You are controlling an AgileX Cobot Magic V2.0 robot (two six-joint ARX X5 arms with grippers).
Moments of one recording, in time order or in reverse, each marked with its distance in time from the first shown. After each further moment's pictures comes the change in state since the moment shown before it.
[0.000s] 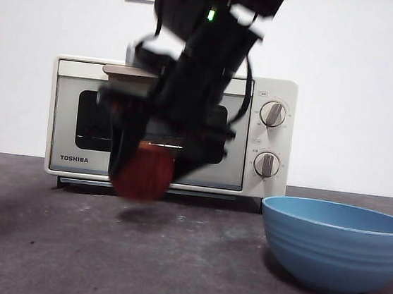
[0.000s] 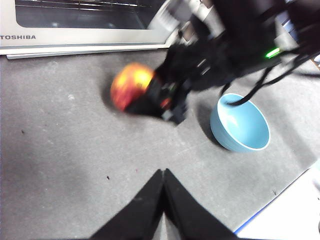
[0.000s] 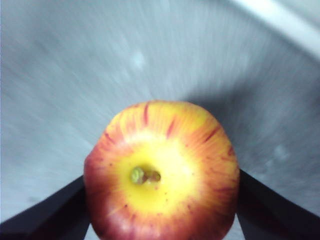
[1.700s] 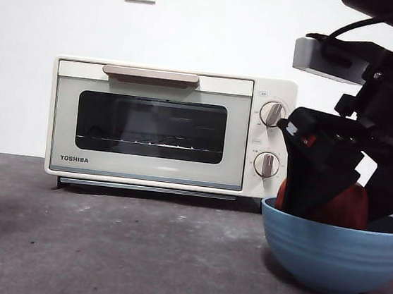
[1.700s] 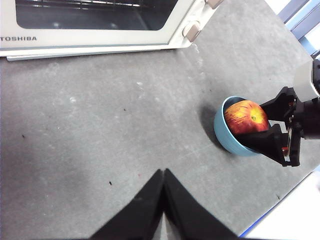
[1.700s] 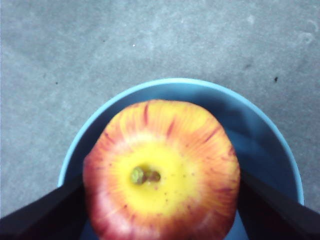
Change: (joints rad) left arm 0.000 0.060 0.000 0.048 0.000 0.000; right arm -0.055 -0.702 -0.786 0.085 0.180 0.076
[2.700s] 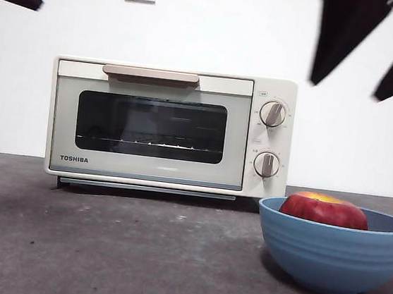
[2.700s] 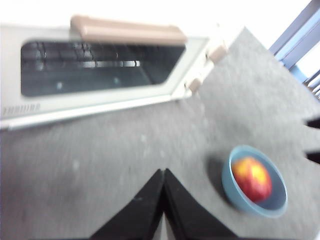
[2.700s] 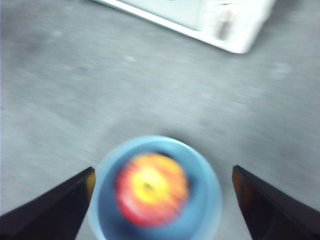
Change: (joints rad) left arm -0.008 0.224 0.013 0.374 0.000 -0.056; right arm 0.000 -0.209 0.285 -0.385 0.108 -0.025
